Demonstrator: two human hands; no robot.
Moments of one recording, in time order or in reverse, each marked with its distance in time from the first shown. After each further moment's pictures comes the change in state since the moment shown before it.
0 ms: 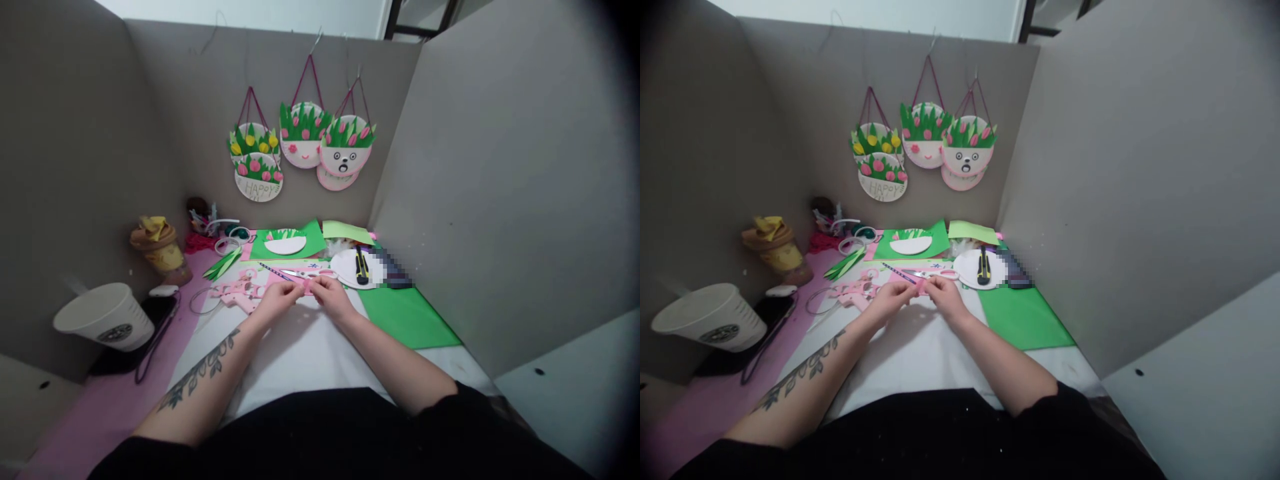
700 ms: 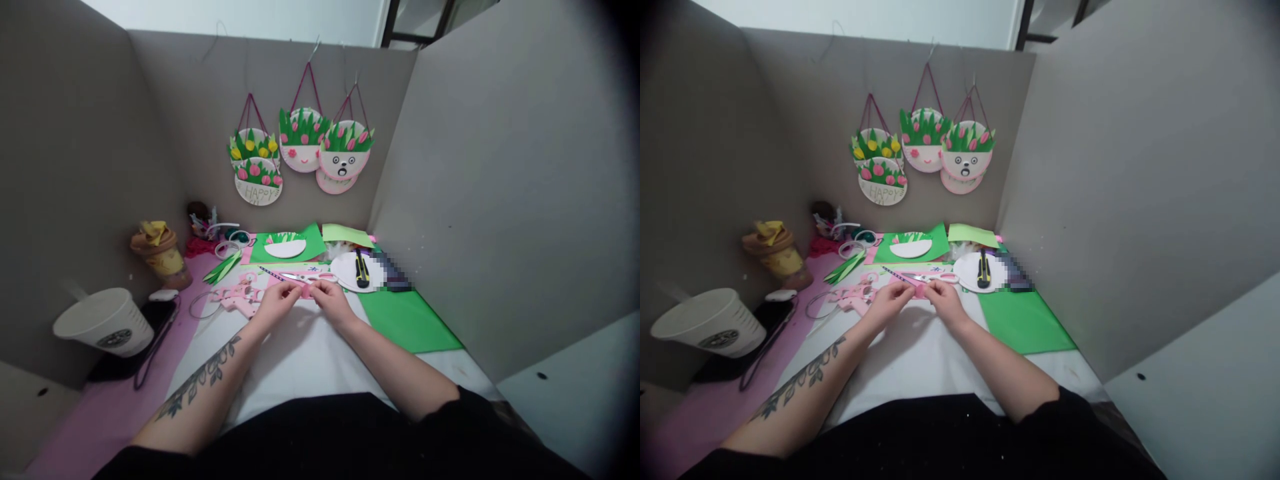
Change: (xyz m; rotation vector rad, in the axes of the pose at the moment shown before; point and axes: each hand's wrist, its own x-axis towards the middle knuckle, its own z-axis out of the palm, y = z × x) left_hand 0.000 0.003 -0.001 0.099 0.141 0.106; right_hand -0.003 -0.007 0.001 -0.069 0.032 -0.020
